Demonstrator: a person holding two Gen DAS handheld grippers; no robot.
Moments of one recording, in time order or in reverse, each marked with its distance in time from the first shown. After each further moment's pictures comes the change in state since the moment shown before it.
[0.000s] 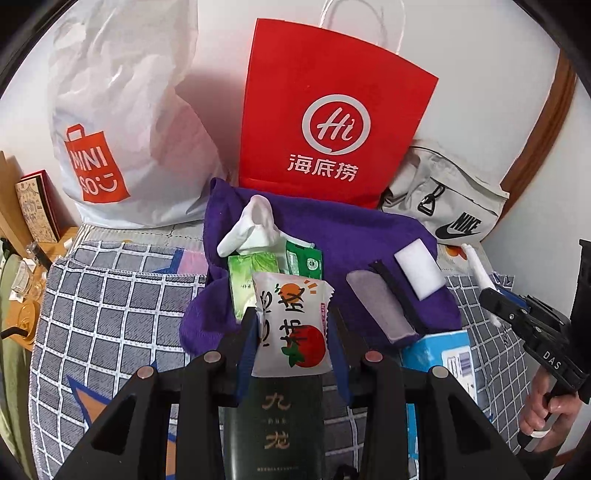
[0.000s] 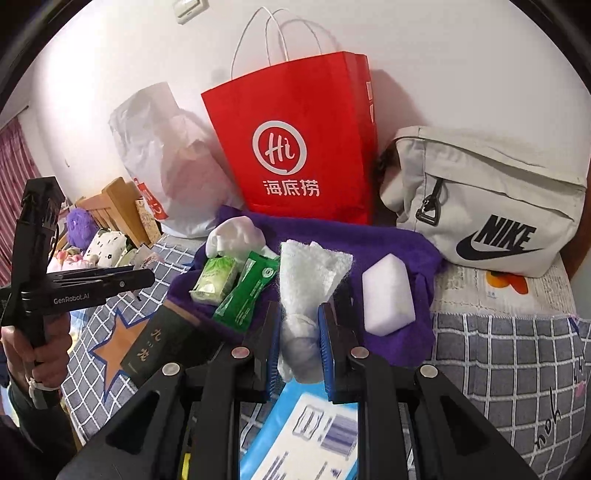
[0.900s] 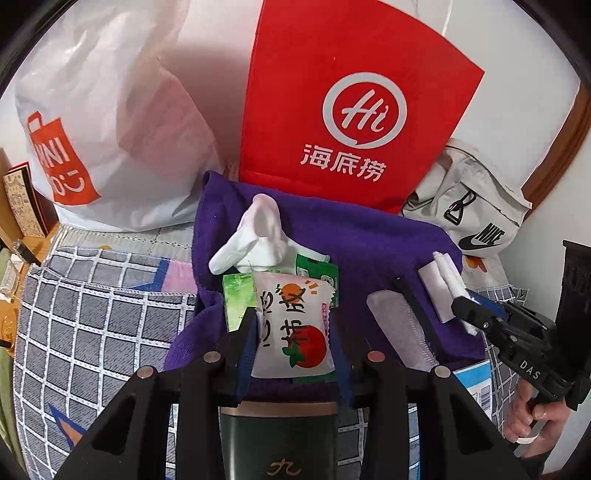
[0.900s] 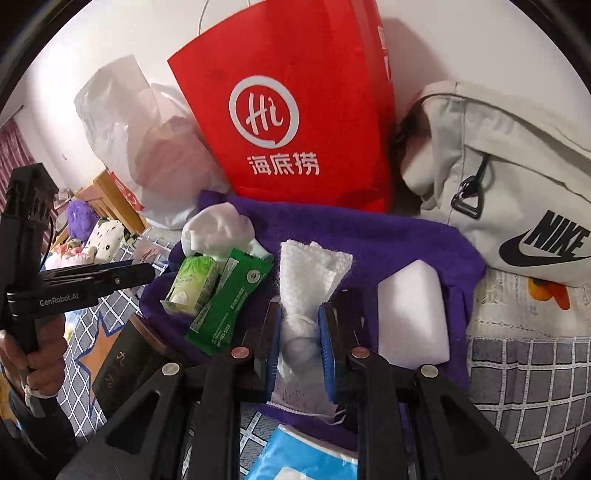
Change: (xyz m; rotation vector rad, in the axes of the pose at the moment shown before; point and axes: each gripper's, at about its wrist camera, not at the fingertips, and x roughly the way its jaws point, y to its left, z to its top) left arm 0.055 0.010 0.028 -0.031 0.059 0.000; right arm 0.084 -0.014 0.019 0.007 0.104 0.048
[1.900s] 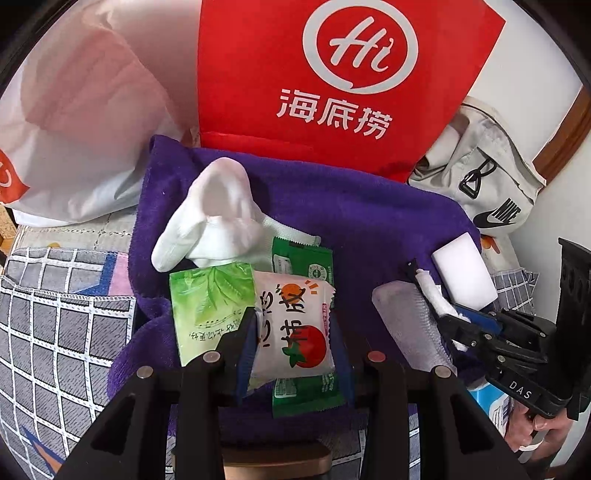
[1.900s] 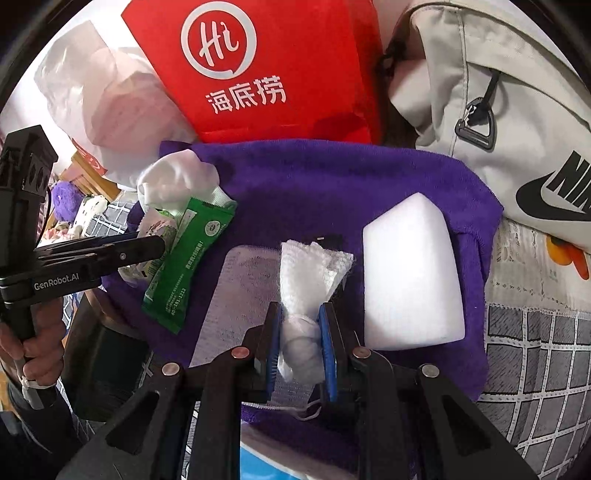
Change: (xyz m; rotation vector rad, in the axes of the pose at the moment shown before) left arm 0.061 -0.016 0.004 0.038 0.104 -0.018; right arm 0.046 -0.025 -0.018 0.039 0.165 -0.029
